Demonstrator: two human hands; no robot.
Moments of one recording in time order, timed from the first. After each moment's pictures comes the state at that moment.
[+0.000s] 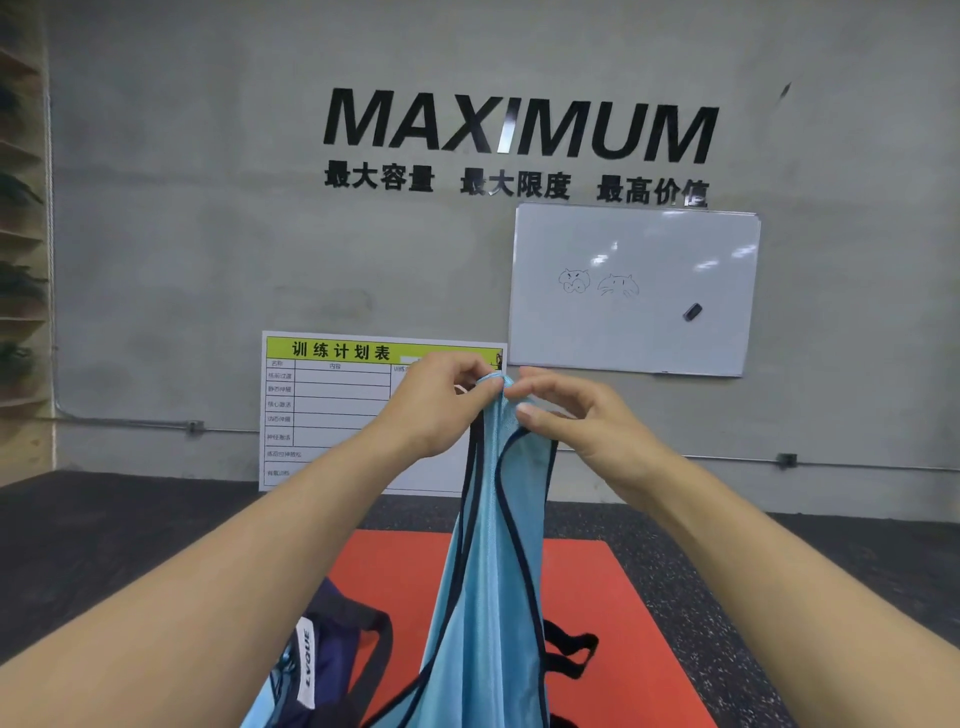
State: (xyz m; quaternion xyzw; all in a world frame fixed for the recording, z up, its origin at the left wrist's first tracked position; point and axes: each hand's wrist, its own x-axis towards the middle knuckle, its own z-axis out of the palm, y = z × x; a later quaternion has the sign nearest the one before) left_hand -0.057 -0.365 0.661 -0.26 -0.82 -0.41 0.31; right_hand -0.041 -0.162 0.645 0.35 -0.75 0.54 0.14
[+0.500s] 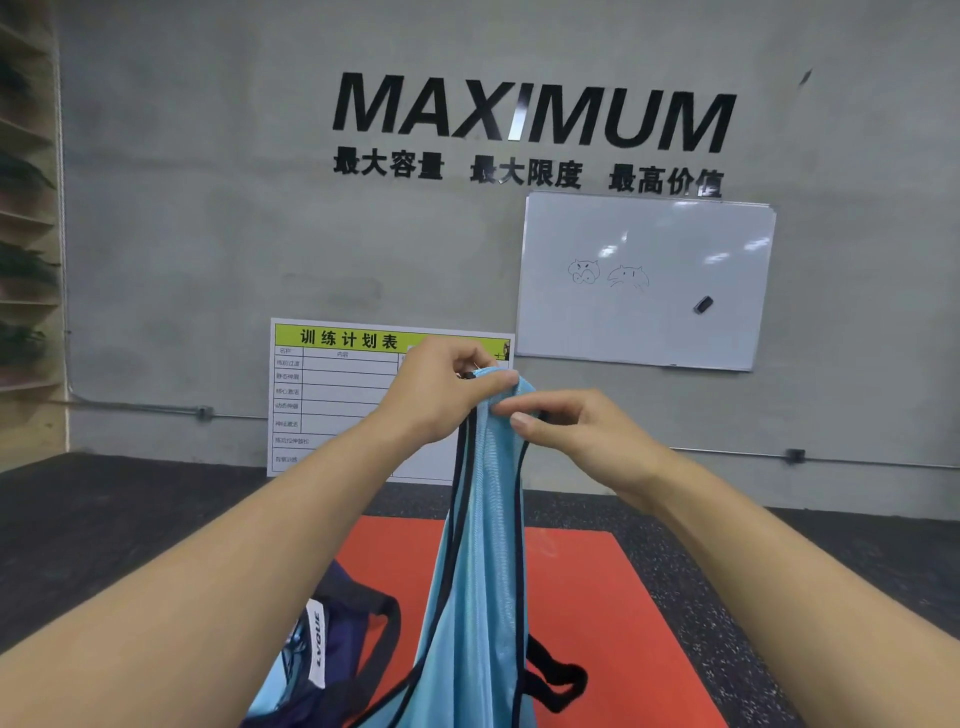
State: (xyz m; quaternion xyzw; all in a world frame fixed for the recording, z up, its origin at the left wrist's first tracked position) left_hand -0.055 -0.377 0.658 -0.24 -0.80 -0.45 0.31; right_hand -0.042 -0.177 0.635 0.32 -0.80 0.50 0.09
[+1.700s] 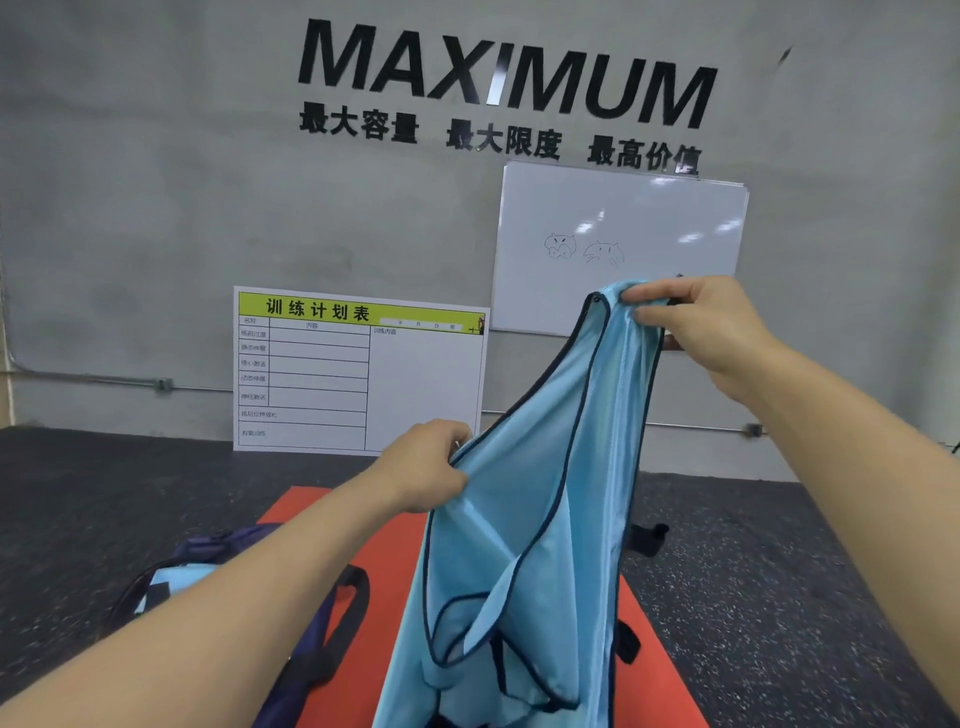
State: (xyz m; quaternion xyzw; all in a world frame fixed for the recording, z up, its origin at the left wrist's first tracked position) left_hand -0.078 -0.364 0.571 -0.19 -0.93 -0.27 0.14; right_hand -0.057 -0.076 0.707 0.14 -0.78 0.53 0.30
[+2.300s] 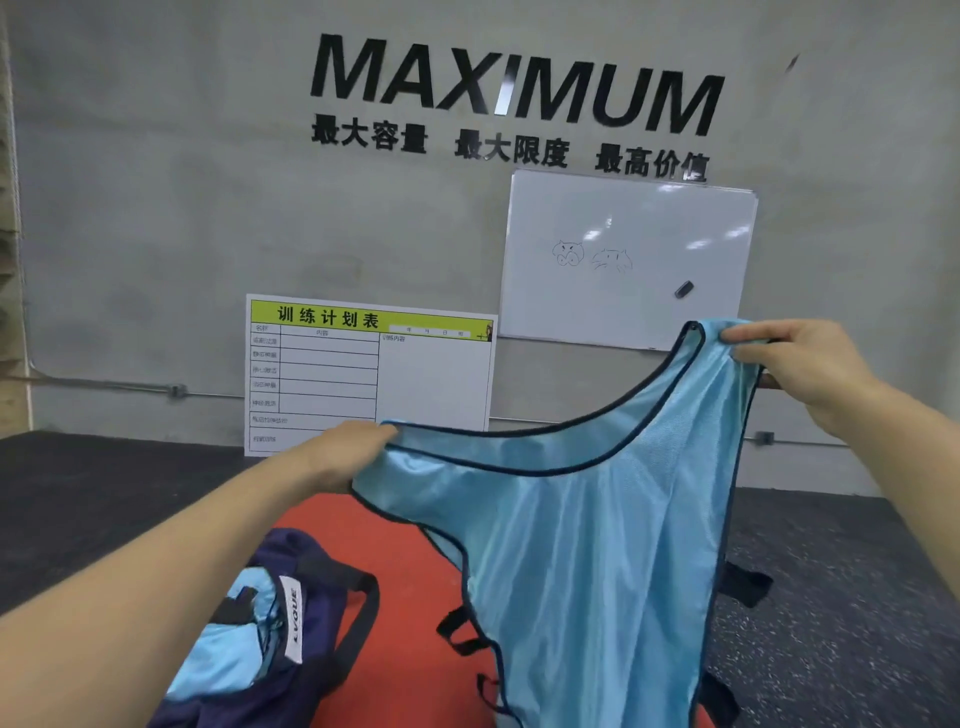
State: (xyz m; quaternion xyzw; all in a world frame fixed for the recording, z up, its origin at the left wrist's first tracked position) left_hand -0.078 -0.434 0.583 -0.04 -0.92 -0.38 0.10; right_hand -0.061 0.007 0.691 0.02 -0.79 0.51 0.33
